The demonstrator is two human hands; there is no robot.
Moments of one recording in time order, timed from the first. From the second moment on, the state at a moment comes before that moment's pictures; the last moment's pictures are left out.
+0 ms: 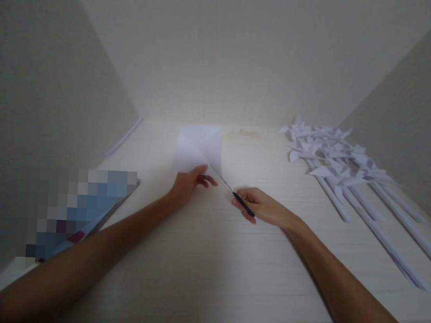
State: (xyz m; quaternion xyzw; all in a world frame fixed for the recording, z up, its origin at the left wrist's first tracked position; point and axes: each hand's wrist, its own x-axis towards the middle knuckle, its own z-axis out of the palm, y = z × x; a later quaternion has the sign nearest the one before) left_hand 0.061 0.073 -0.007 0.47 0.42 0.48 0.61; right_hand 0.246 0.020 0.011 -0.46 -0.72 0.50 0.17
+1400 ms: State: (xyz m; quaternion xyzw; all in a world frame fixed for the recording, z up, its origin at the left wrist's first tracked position) left_hand 0.063 0.070 -0.005 0.49 0.41 0.45 0.62; right_hand 0.247 0.021 0.008 -0.45 -0.72 0.49 0.17
